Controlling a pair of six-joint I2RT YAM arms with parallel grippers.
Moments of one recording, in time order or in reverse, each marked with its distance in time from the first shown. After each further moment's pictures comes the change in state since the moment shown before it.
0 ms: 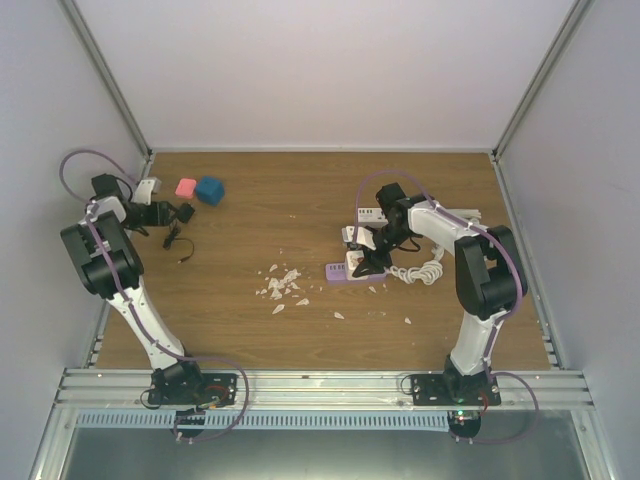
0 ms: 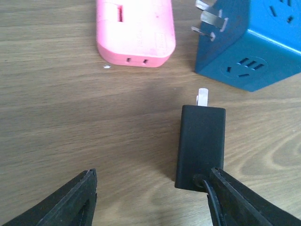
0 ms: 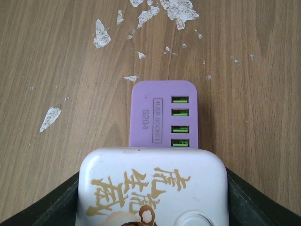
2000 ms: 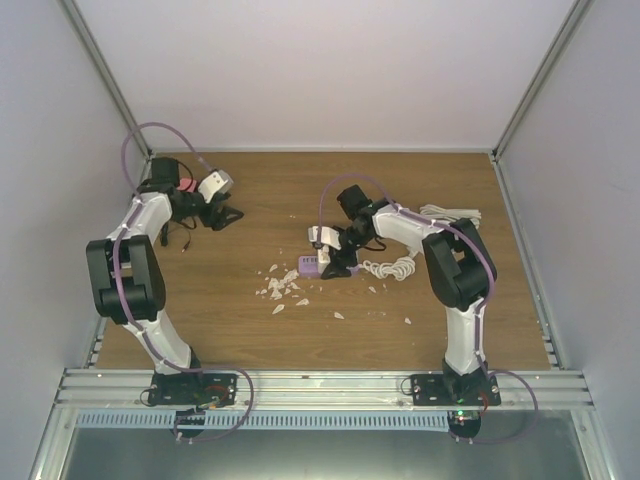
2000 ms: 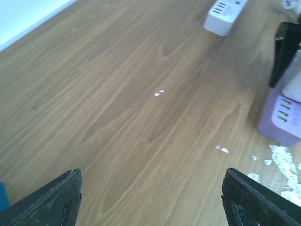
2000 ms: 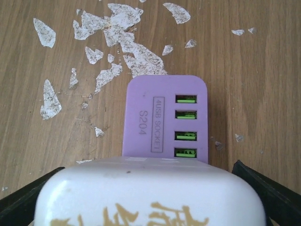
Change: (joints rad) left arm -0.352 -0.349 -0.188 -0.077 0.207 0.396; right arm 0.189 0.147 0.116 0.207 0.035 0.253
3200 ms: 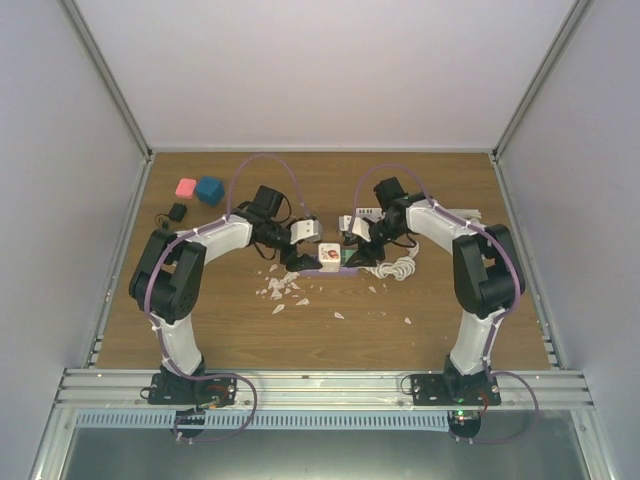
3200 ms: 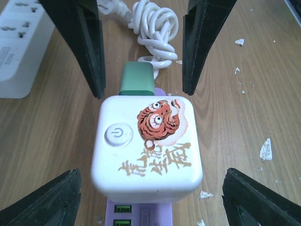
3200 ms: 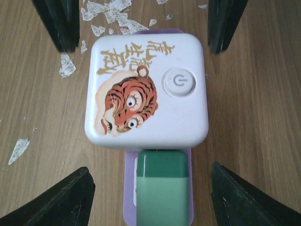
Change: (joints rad) left arm -0.566 0.045 -0.174 0.226 0.038 -0.018; right arm -0.184 -0.139 -0.093 -0.088 -0.081 -0.109
